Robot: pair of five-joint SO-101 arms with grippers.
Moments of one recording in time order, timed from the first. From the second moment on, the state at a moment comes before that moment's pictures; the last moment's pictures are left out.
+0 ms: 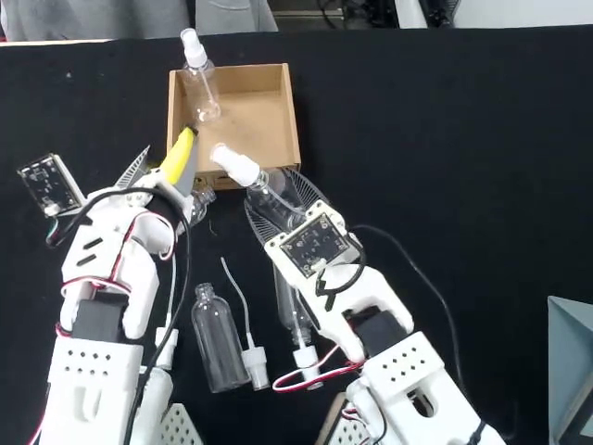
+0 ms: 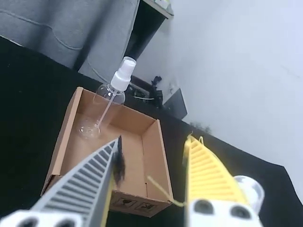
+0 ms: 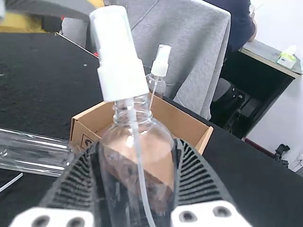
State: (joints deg) left arm 0.7 -70.1 64.9 21.4 30.5; right arm -29.0 -66.0 83.5 1.1 19.2
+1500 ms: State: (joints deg) left arm 13.4 -71.3 73.8 12.5 21.3; right arm -28.2 -65.9 83.6 1.1 19.2
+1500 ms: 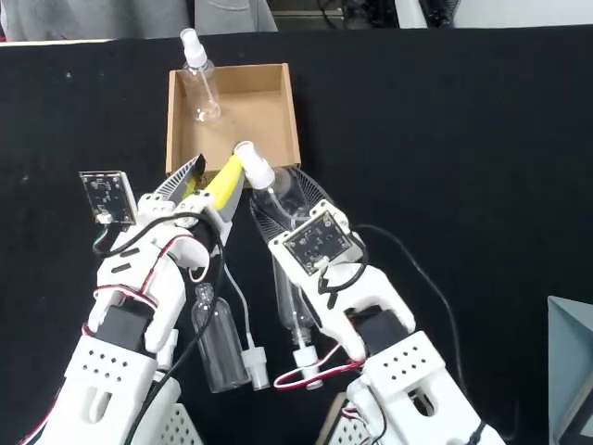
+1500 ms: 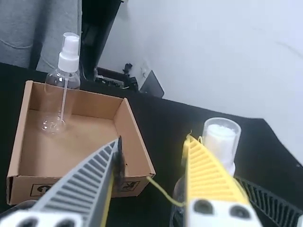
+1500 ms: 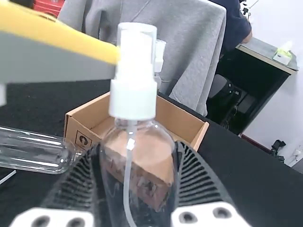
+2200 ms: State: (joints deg) left arm 17.8 -71.5 73.5 15.3 14.9; right arm -27.0 -65.9 84.7 1.1 19.2
